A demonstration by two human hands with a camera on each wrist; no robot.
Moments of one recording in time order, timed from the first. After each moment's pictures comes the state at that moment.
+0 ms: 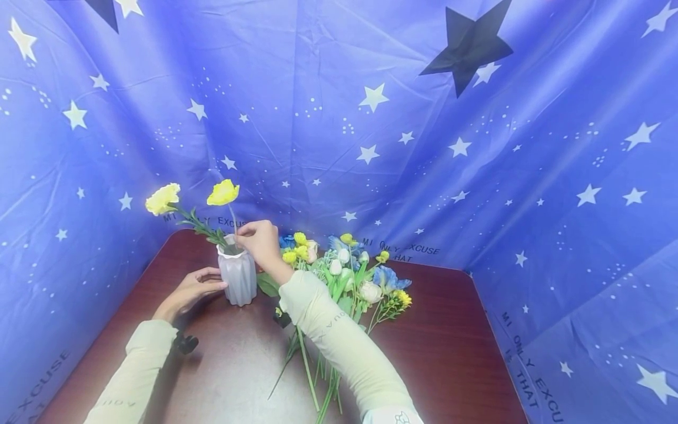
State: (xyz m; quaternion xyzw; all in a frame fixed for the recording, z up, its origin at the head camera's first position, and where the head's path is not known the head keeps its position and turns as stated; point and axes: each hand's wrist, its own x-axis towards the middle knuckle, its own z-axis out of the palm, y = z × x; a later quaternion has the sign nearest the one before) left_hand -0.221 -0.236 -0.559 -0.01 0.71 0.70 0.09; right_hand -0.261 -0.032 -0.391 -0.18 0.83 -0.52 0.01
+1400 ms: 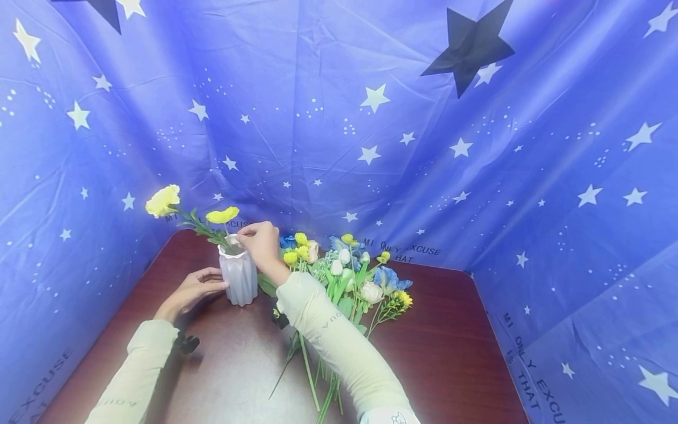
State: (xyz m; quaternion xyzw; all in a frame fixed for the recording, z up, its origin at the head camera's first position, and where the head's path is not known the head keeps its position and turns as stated) left_hand -0.222 -0.237 -0.560 -0.02 0.71 0.70 0.10; right_hand -0.259 -0.039 -0.395 -0.13 0.85 -0.51 -0.02
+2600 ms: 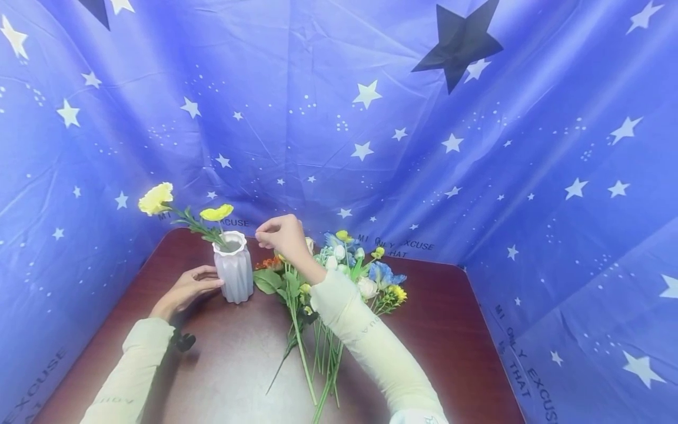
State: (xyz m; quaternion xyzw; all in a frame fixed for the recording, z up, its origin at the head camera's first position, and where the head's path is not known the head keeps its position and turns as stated) left_hand -0.223 -0.236 -0.562 -0.02 0.70 0.71 0.10; right_hand -0.256 0.033 -0.362 -0.19 0.83 -0.53 0.06
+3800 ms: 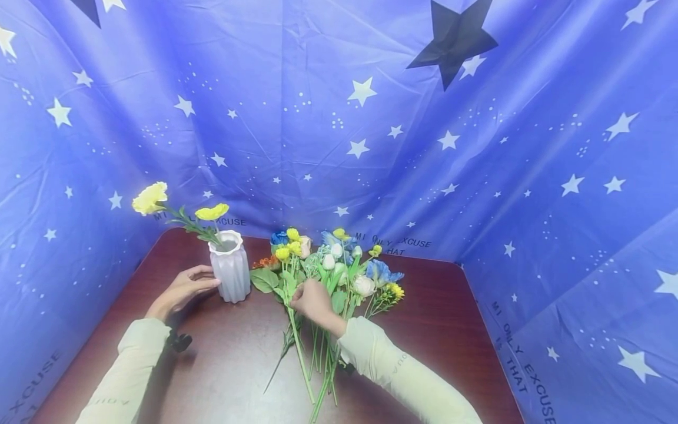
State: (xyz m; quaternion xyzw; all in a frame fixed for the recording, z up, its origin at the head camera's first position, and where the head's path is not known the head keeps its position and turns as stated) left_hand -0.223 -0.236 -0.562 -0.01 0.69 0.72 0.09; right_hand -0.200 0.107 -0.470 -0.14 0.93 -0.33 0.09
